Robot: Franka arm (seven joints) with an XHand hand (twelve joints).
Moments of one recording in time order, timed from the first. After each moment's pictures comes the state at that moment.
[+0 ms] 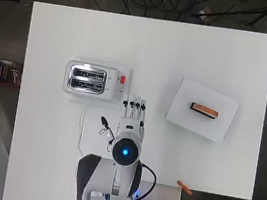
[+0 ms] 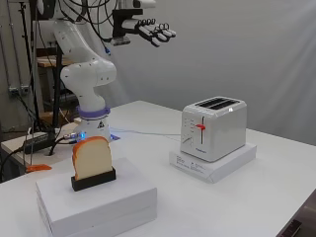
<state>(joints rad) -0.01 -0.76 -0.02 -2.33 0.00 1.58 -0.87</state>
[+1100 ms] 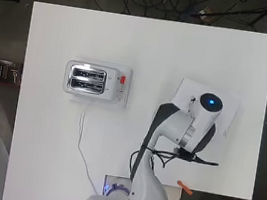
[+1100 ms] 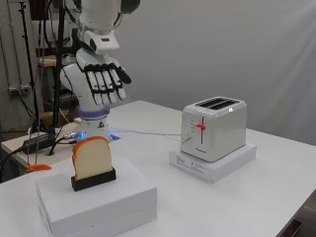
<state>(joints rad) -0.07 -0.14 -0.38 -1.93 -0.22 1.37 -1.07</state>
